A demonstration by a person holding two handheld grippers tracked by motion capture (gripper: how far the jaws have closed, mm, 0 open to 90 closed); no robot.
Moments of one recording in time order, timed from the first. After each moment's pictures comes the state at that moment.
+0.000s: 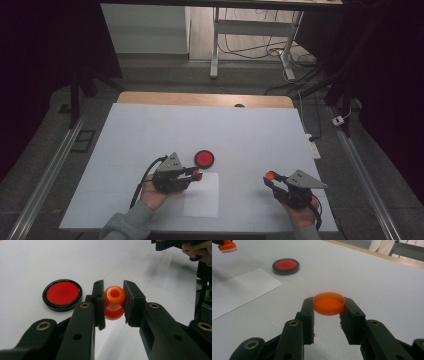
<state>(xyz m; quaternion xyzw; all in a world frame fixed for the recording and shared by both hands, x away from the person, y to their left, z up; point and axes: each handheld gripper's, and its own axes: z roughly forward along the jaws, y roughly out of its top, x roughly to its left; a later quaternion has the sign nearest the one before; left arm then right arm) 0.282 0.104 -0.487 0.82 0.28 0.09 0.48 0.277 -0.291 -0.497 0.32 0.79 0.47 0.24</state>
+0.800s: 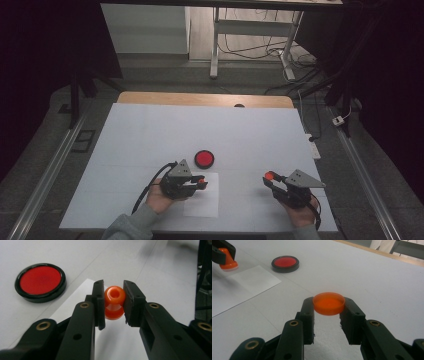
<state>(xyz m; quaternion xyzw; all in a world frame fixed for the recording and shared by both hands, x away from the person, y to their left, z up) 0.281 0.084 -0.509 0.86 0.26 0.06 0.44 0.280 -0.290 -0.500 0.32 0.79 0.46 0.23</state>
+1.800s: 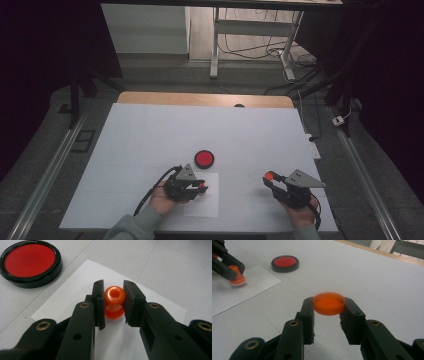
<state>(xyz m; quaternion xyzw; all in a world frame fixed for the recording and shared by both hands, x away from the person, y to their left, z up) 0.285 0.077 -0.527 0.87 0.27 0.06 0.40 0.280 -0.290 -0.500 0.32 0.79 0.46 0.23</state>
